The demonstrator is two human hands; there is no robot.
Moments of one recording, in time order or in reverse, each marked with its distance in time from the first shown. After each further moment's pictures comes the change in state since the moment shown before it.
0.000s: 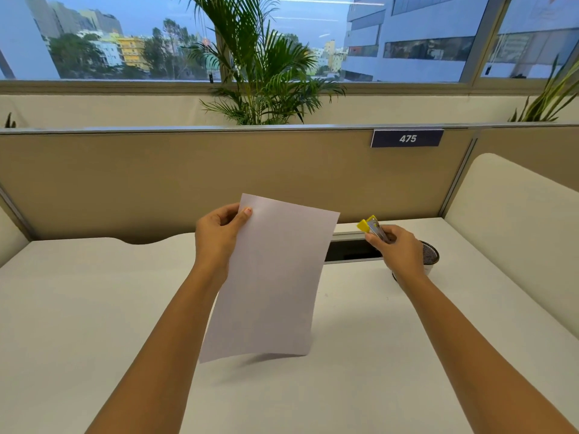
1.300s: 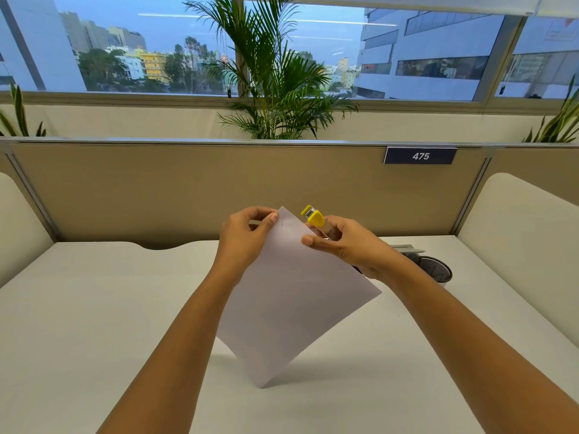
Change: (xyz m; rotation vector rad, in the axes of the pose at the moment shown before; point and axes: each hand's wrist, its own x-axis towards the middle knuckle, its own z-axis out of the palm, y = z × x) left_hand -0.005 0.019 0.005 0.381 -0.056 0.157; right_hand -0.037 -0.109 0.019 0.173 -0.739 -0.159
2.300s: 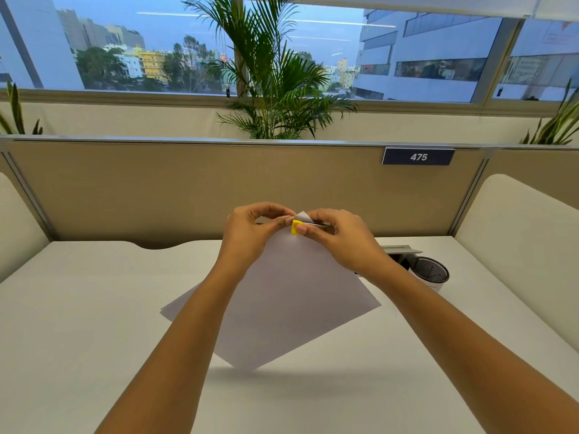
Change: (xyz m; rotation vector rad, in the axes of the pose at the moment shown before) left_hand -0.004 0.014 0.003 -0.038 -0.087 0.119; right_hand -0.006 -0.016 0.007 -0.395 0.219 -0.258
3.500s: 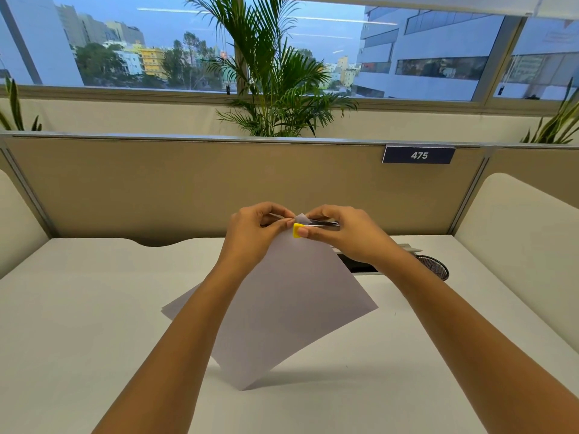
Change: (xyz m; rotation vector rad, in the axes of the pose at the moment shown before) left_hand -0.002 -0.003 0.003 0.072 -0.029 0.027; right_hand 0.002 -0.003 -0.014 -0.037 -0.151 0.095
